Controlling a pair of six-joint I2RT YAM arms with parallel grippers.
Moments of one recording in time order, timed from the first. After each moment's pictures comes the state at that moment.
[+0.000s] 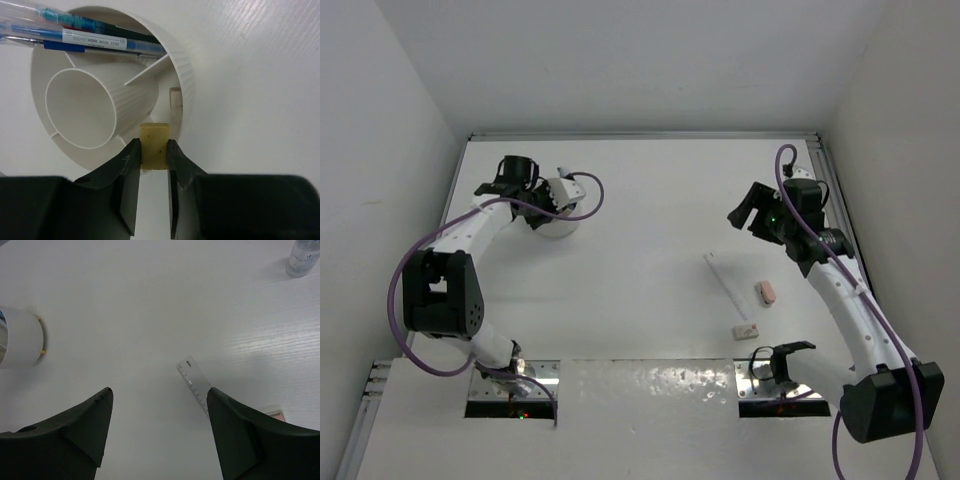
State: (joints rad) left arm -0.06 1.56 1.14 -0.60 0.30 1.01; right arm 0.15 1.05 0.89 -0.47 -0.05 0.51
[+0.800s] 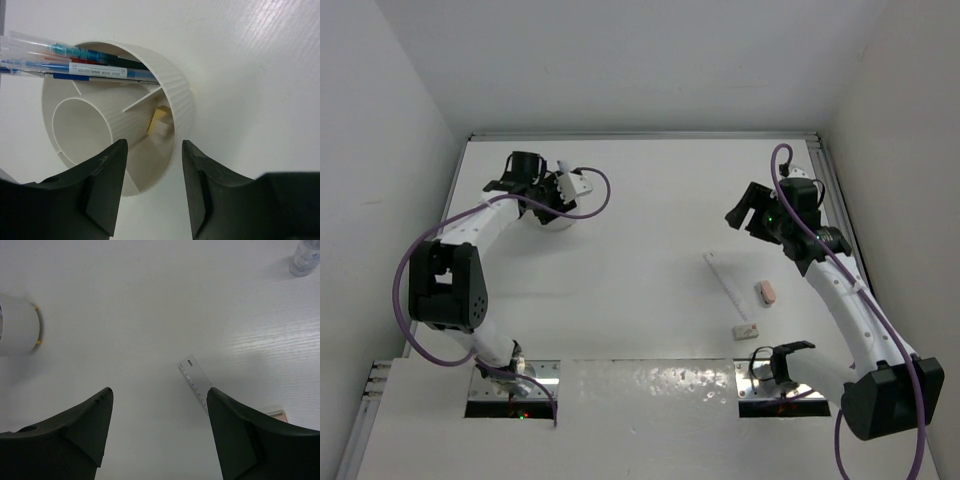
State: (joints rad) left arm -0.09 1.62 1.17 -0.49 0.31 1.01; right arm 0.18 1.07 0.89 -0.47 -0.04 0.51
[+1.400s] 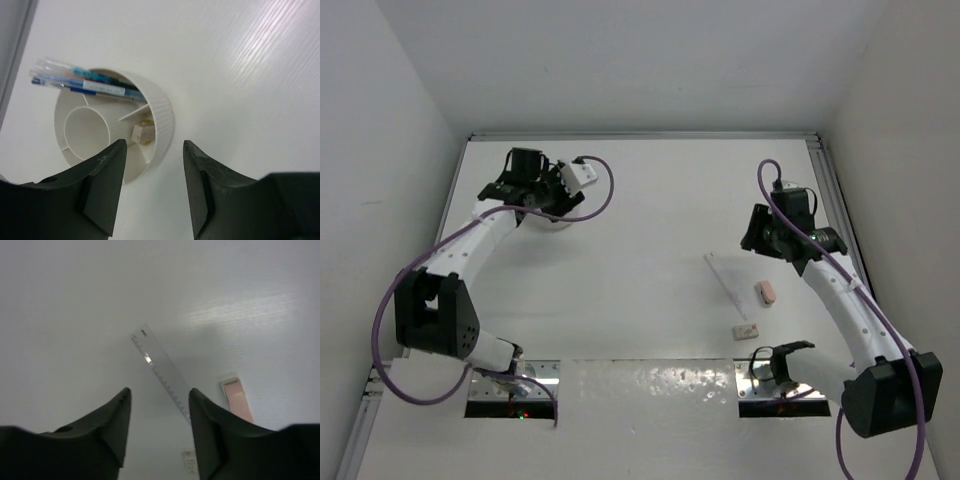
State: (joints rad) left arm -0.15 1.49 1.17 -0.52 0.33 0.86; right arm 0.21 1.10 0.91 -0.63 0.07 0.41
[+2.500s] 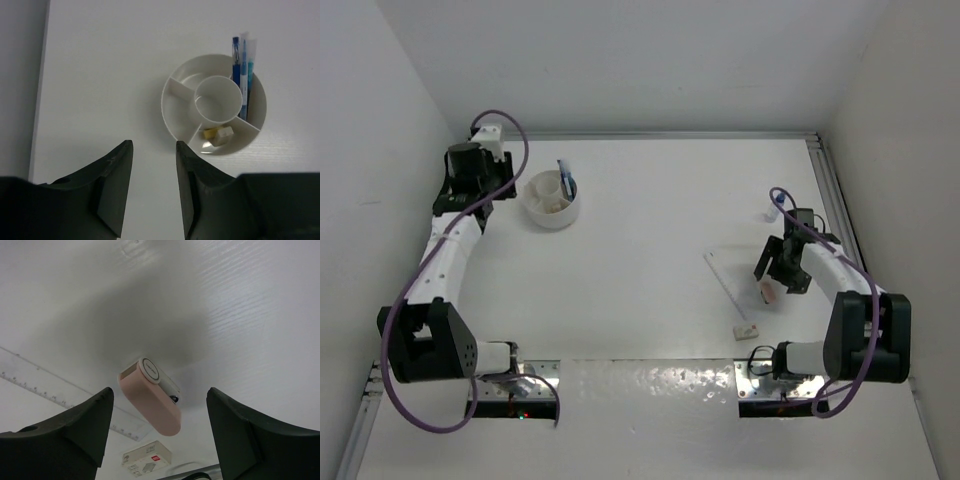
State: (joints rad) left arm 0.08 1.30 1.10 -0.33 0.03 0.06; right arm -0.09 1.32 0.68 -0.62 0.10 0.37
